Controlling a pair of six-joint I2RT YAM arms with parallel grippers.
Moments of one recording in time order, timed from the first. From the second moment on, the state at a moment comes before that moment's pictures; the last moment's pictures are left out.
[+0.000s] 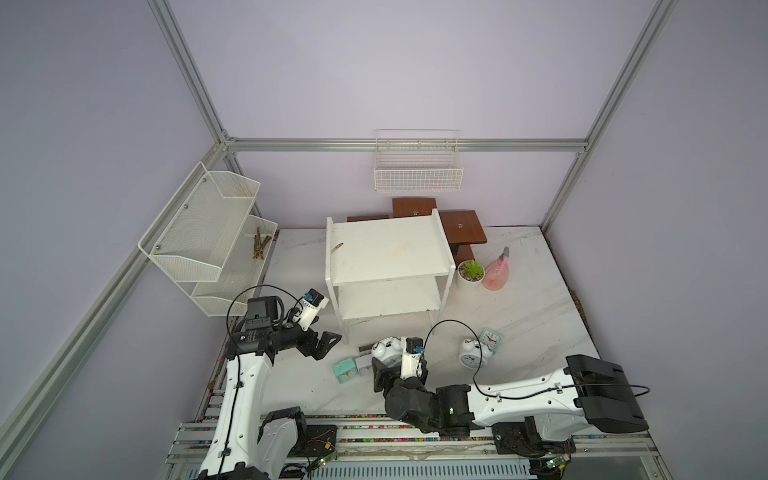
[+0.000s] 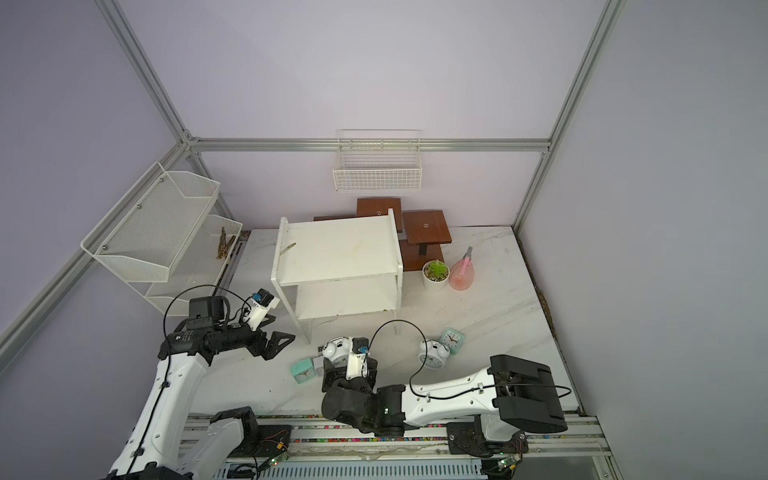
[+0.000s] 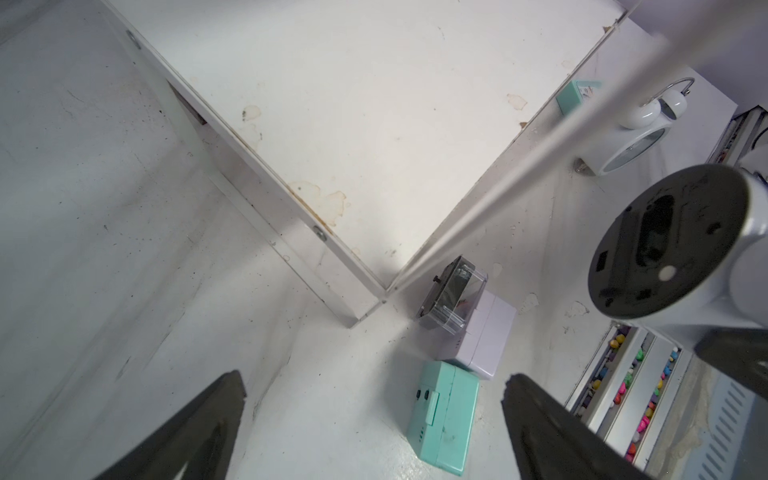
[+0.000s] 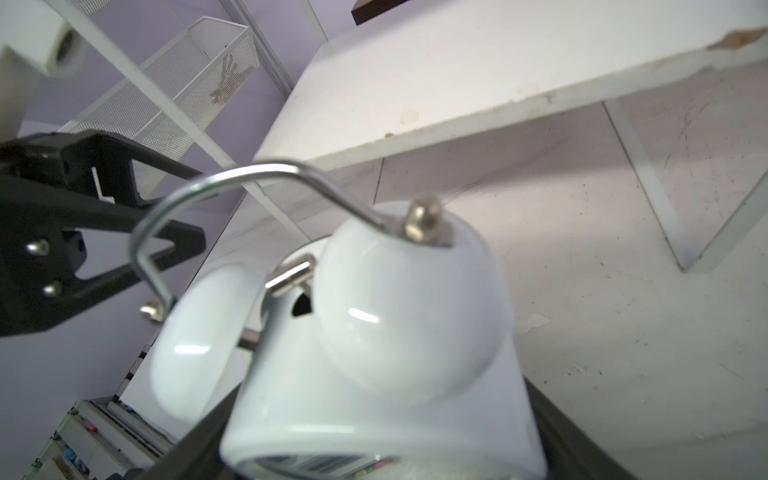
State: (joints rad) left arm 0.19 0.91 0.78 -0.87 0.69 0.60; right arm 1.48 1.52 0.91 -0.05 0.89 1.03
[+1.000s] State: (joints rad) left arm 0.19 0.92 0.73 -0.84 0.69 0.60; right arm 1.36 1.82 1.48 -0.46 0.90 1.02
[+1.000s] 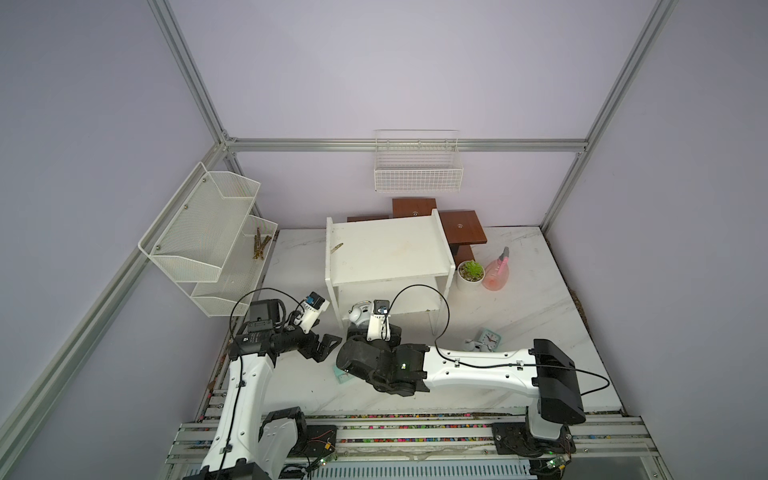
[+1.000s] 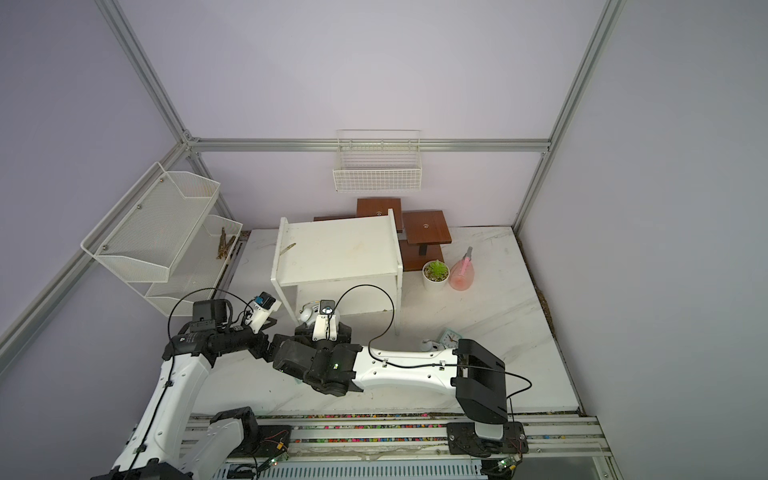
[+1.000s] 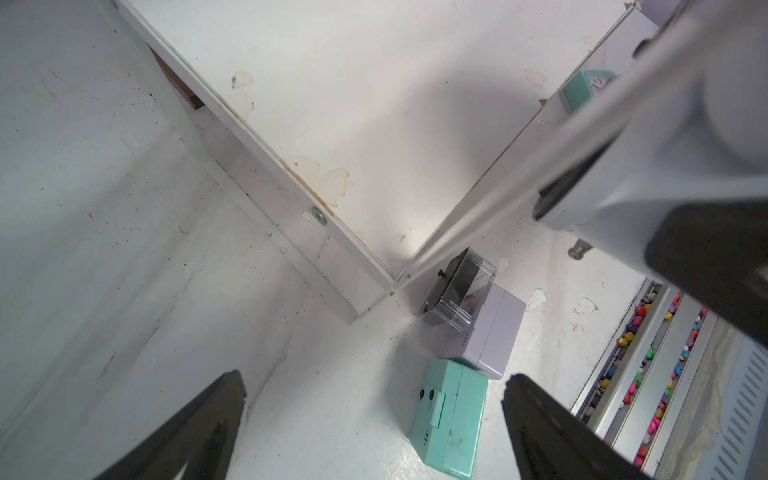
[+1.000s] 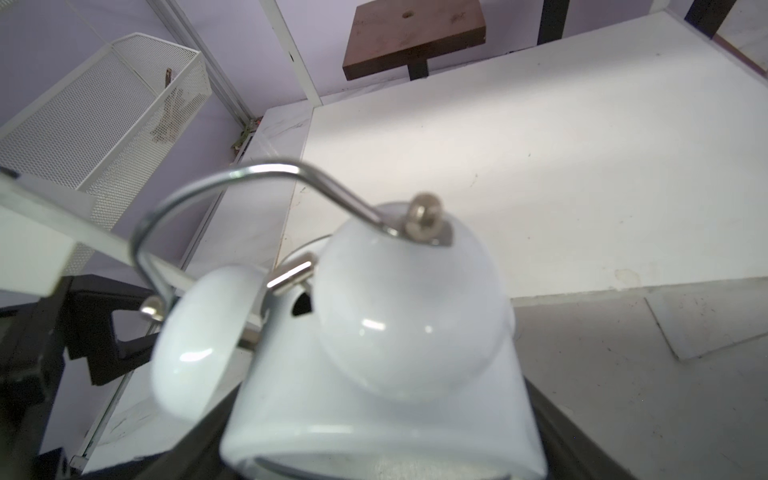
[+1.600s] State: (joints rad) left arm 0.19 0.92 0.73 -0.83 0.69 0.60; right arm 1.29 1.84 1.55 -0.32 0.94 0.95
